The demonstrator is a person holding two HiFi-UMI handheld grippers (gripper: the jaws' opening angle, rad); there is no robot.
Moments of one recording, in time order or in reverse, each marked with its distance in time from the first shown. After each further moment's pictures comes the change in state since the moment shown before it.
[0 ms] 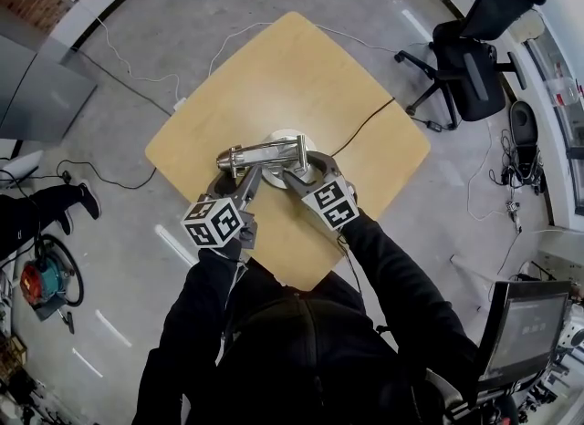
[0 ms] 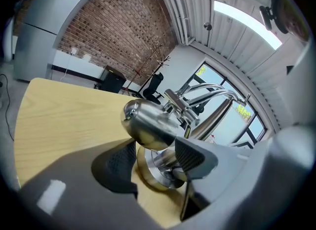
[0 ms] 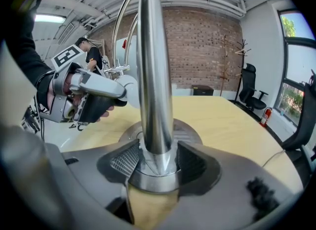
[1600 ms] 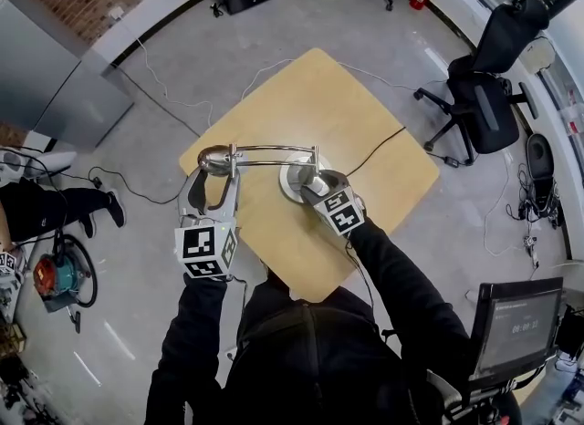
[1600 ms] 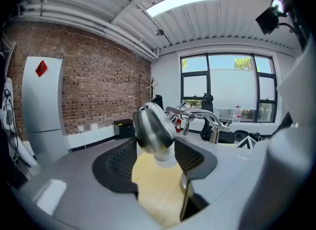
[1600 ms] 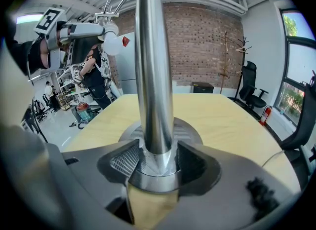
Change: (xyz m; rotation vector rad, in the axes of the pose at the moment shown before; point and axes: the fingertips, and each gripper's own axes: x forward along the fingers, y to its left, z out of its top) left arm -0.106 -0.051 0.131 0.631 -0.253 0.307; right arm 0.008 -0.011 -0.008 0.003 0.037 0.001
